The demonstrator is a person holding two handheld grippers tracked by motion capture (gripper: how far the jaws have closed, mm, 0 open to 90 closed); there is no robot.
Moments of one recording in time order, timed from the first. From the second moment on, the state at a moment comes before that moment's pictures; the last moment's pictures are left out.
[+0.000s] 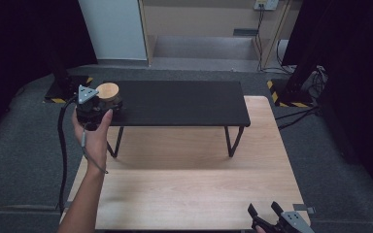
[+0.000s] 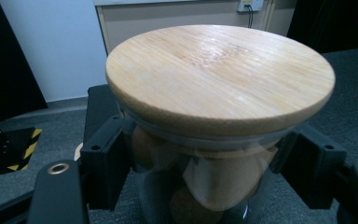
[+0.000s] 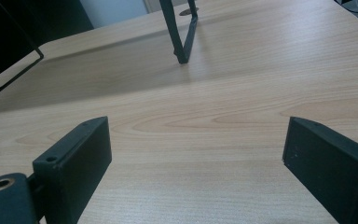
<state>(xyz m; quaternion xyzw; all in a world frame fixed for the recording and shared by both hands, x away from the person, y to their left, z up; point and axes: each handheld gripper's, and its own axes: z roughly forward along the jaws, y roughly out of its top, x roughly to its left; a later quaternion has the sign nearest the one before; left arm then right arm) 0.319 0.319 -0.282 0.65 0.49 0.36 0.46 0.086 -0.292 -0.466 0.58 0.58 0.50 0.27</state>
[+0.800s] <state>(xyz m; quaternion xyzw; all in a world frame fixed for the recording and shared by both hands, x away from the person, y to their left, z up) 0.293 0.328 -0.288 0.62 0.48 0.37 0.49 0.087 -0.288 -0.462 0.58 0.58 0.50 0.27</state>
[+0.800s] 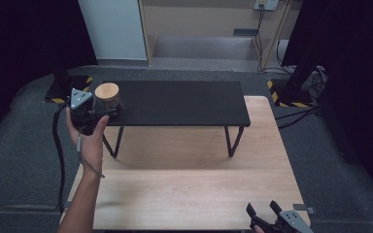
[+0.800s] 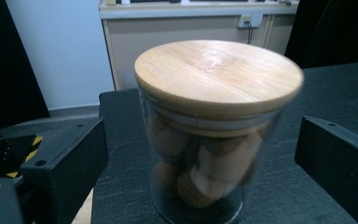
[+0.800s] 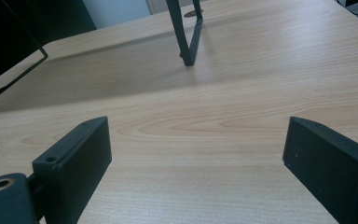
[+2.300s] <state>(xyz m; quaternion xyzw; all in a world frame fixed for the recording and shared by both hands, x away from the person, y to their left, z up) 0.171 0.348 -0.387 0.61 0.49 0.35 0.52 0.089 -0.274 -0.462 0.56 0.60 0.51 0.26</state>
